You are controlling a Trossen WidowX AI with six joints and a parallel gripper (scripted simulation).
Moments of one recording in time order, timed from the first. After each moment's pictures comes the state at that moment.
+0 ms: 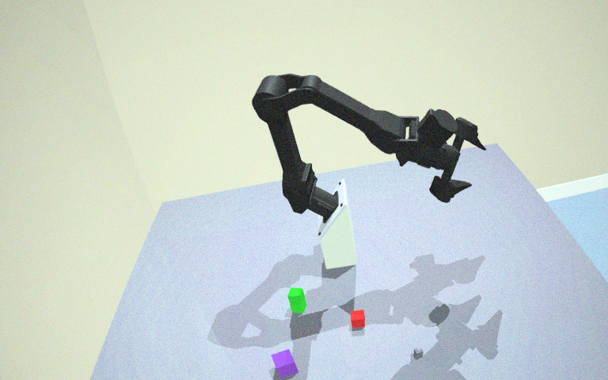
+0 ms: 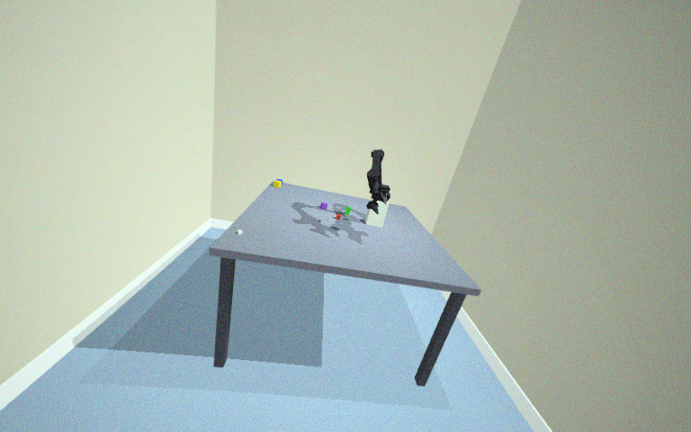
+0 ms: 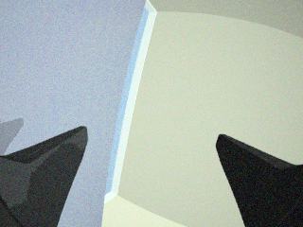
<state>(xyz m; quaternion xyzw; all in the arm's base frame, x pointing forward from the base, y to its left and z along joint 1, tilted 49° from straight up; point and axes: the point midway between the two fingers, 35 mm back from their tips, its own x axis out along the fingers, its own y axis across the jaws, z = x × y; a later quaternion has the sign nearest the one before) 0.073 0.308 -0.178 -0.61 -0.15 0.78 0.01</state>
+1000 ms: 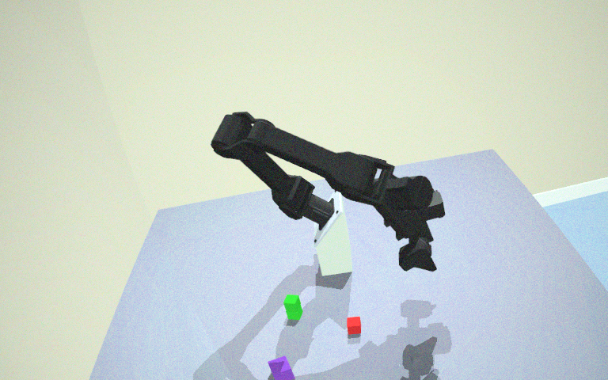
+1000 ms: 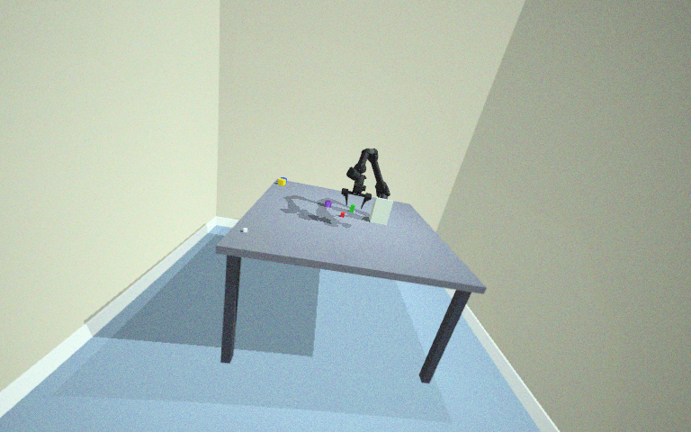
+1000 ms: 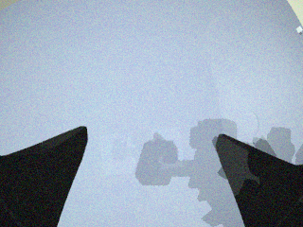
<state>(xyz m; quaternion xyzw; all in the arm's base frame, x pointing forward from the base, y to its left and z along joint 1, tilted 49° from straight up) 0.222 0.162 -0.130 -0.56 0.58 0.37 0.47</state>
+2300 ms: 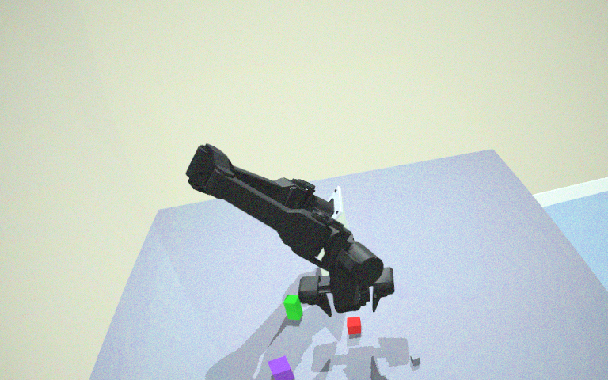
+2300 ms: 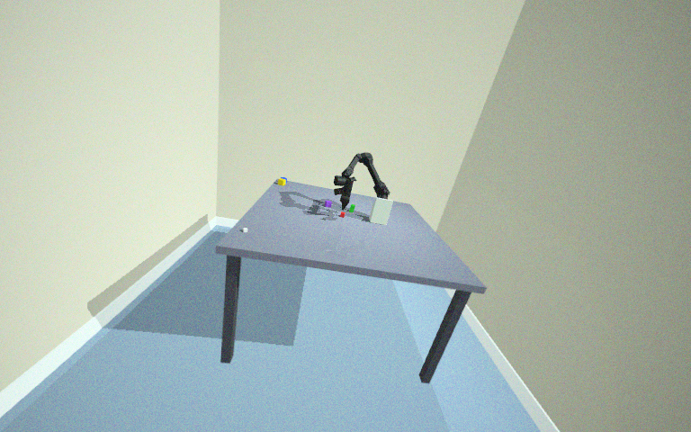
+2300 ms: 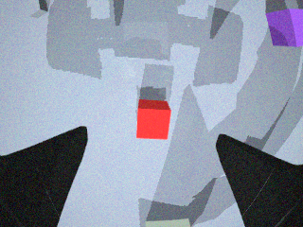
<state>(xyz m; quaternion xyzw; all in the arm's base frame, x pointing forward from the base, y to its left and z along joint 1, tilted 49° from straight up) 0.272 -0.010 -0.054 -0.26 0.63 -0.31 0.67</state>
